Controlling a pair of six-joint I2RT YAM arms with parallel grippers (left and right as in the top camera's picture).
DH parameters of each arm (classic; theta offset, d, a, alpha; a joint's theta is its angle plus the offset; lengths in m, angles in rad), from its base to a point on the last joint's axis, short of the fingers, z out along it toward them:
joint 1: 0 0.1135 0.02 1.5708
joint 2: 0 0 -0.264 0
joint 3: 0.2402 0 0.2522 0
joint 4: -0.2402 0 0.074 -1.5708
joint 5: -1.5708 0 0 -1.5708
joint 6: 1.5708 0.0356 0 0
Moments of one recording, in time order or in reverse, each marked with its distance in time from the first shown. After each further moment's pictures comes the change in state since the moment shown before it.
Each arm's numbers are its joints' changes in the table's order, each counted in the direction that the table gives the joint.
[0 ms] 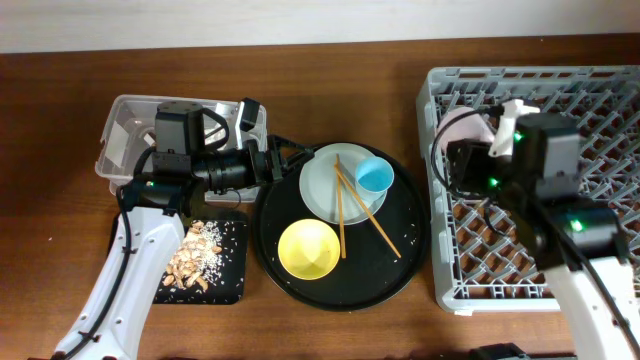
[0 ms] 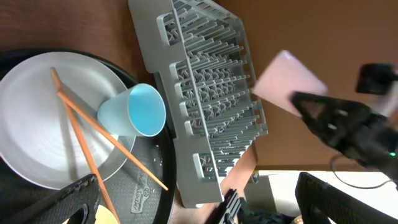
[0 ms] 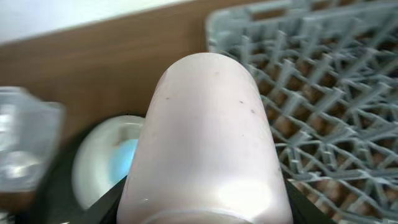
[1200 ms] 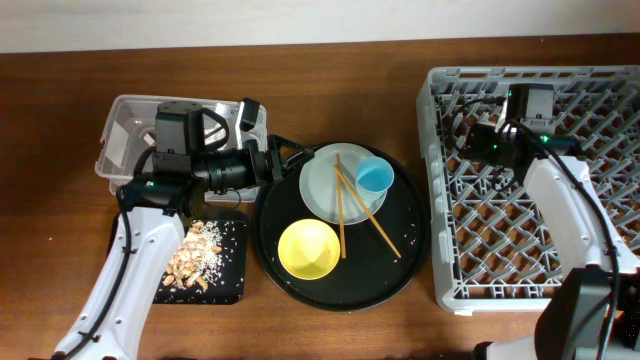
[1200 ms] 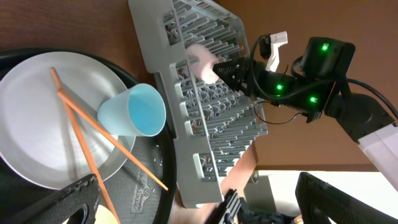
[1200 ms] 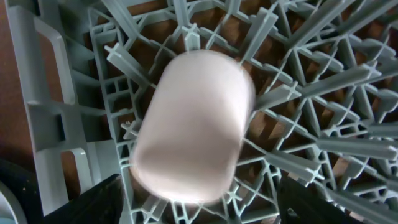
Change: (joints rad) left arm 0.000 0.000 0.000 0.000 0.000 0.000; right arm -0.222 -0.463 0.000 0.202 -0.051 -0.107
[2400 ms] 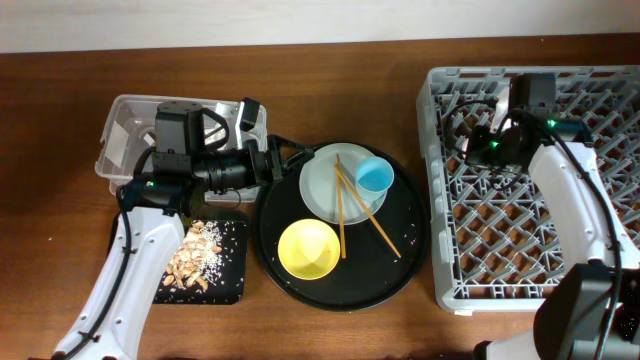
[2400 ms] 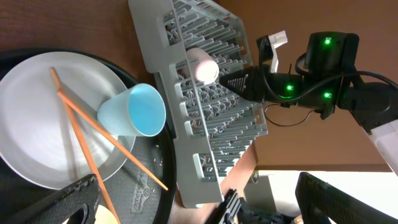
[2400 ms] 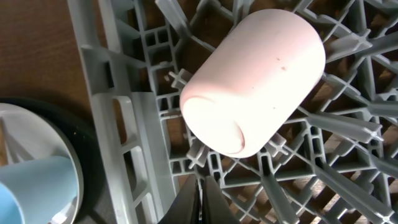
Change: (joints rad) left arm 0.000 0.000 0.000 0.000 0.000 0.000; right arm 0.000 -0.037 0.123 -0.239 0.149 0.000
